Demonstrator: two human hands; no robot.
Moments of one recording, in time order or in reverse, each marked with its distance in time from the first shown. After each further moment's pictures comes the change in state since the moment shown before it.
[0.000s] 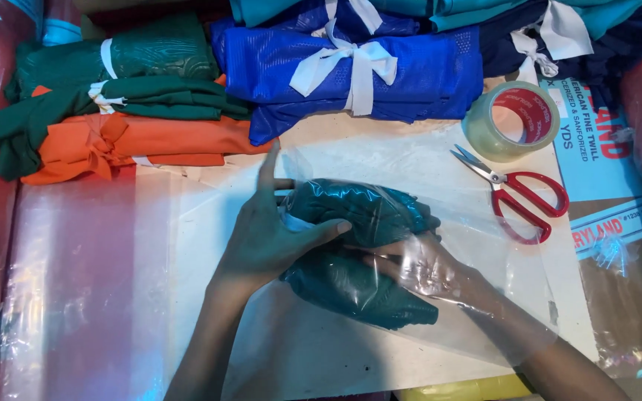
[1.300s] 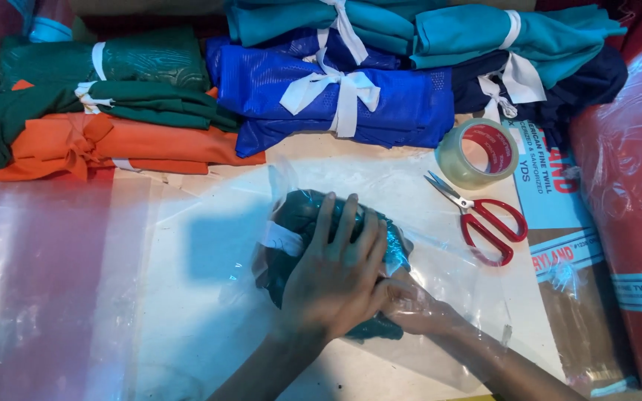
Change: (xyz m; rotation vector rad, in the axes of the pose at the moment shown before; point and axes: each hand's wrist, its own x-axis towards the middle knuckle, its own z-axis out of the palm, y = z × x) left_hand -0.010 0.003 0.097 1.124 0.228 0.810; right_hand -0.015 0.053 0.007 0.604 -0.105 -0.819
